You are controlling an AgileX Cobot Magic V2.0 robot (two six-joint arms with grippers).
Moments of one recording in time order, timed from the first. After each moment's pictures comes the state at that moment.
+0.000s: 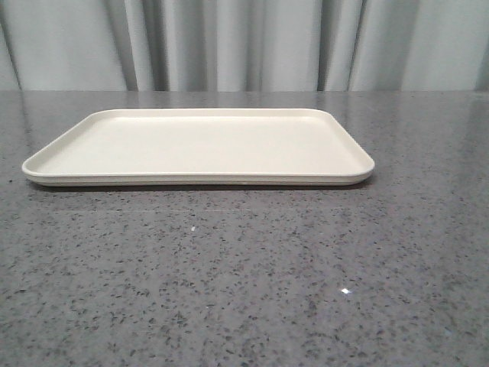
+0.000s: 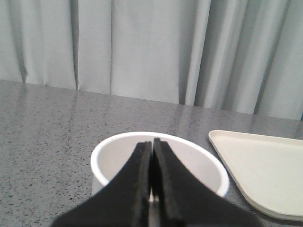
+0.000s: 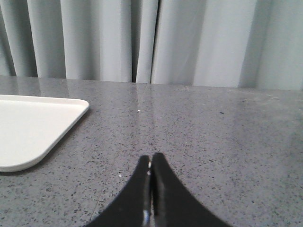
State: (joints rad) left arm 0.01 0.00 0.00 0.20 0.01 -0.42; right arm 0.07 -0.01 0.03 0.77 0.04 -0.73
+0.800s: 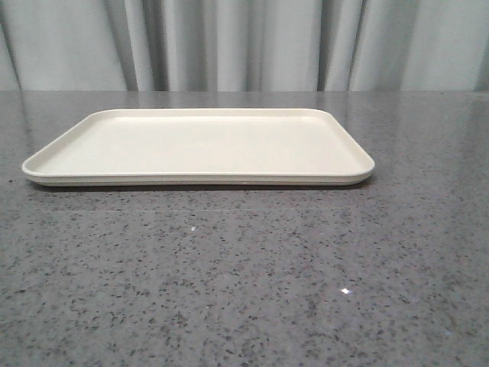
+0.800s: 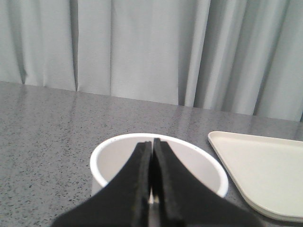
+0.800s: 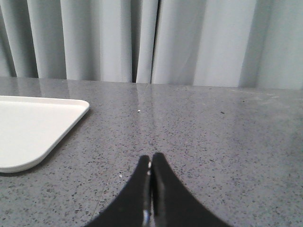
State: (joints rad) left arm 0.01 0.00 0.00 0.20 0.00 -0.42; right arm 0.07 -0.01 0.03 0.78 0.04 -0.73
